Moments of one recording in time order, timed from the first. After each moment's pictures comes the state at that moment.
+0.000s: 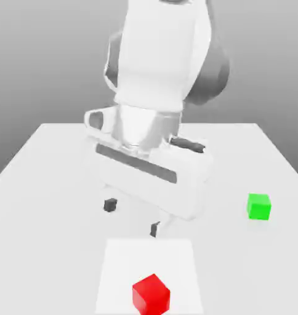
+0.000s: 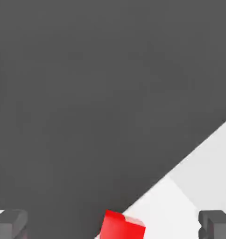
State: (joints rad) arm -0.28 0.05 0.25 -2.41 -0.22 2.58 1.73
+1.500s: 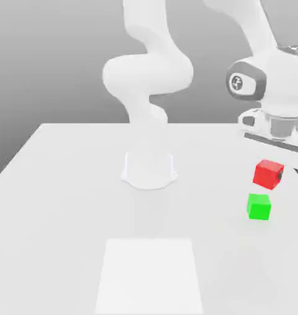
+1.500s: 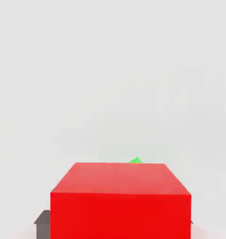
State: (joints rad) arm 0.39 -0.24 0.70 -2.87 0.34 2.66 2.26
